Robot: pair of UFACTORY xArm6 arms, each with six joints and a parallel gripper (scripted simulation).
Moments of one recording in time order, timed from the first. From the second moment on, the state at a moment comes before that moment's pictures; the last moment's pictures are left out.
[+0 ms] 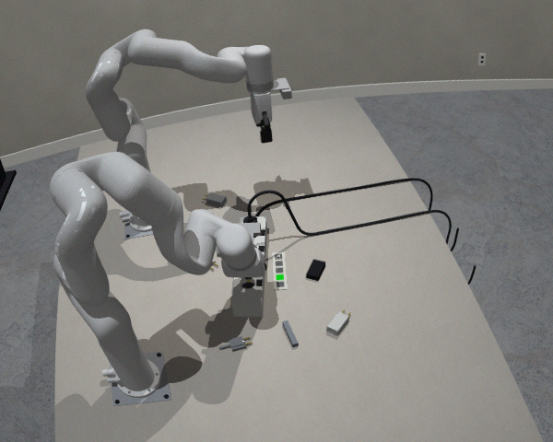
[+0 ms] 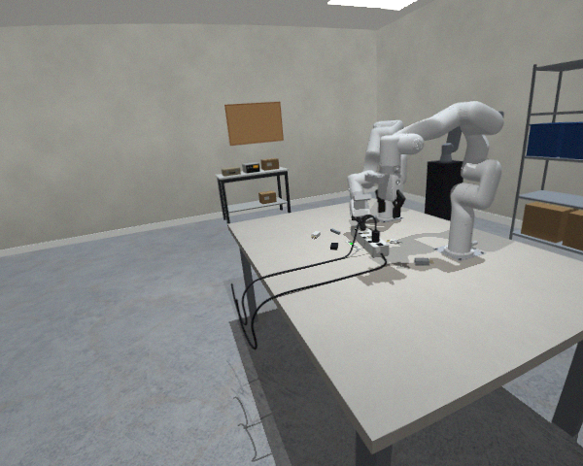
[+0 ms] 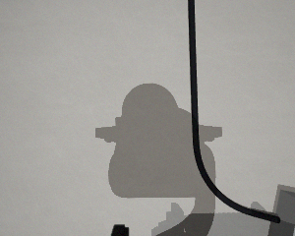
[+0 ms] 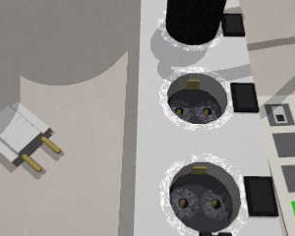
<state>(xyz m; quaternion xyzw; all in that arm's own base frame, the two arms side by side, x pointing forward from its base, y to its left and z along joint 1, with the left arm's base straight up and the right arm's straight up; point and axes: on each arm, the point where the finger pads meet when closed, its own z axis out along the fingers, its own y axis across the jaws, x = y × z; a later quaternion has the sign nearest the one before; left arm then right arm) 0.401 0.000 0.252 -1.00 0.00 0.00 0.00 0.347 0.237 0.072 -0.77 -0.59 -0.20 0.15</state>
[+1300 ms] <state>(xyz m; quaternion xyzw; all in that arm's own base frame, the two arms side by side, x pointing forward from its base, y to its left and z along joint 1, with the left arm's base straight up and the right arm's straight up) 0.401 0.000 0.252 -1.00 0.00 0.00 0.00 0.347 0.237 0.072 -0.77 -0.59 -0.20 0.15</state>
